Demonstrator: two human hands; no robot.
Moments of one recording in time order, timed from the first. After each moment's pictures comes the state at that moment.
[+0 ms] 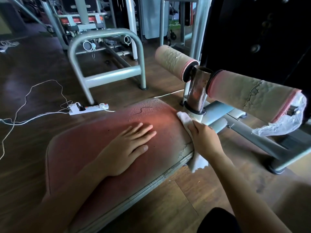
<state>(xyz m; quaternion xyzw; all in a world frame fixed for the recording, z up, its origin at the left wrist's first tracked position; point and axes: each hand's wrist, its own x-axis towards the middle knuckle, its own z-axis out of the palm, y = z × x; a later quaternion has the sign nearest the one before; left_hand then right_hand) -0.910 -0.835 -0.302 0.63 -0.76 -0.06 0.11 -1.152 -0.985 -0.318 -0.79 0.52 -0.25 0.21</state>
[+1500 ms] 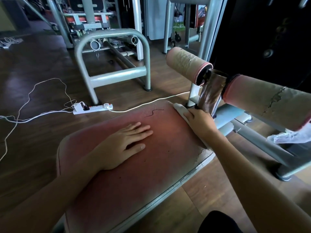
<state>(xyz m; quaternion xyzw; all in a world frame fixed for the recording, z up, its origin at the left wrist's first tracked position) -0.854 -0.828 -0.294 0.62 -0.76 -0.12 0.16 -1.088 -1.030 -0.293 -0.82 0.50 -0.20 0.20</state>
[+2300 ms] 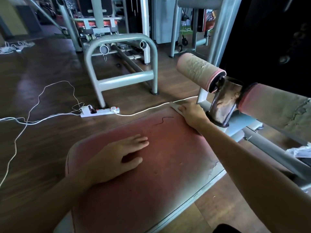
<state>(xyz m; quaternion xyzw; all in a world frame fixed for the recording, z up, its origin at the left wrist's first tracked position) -0.829 -0.810 -0.298 0.64 -0.72 -0.11 0.24 -1.011 -1.080 -0.288 -0.83 0.49 -0.15 0.21</state>
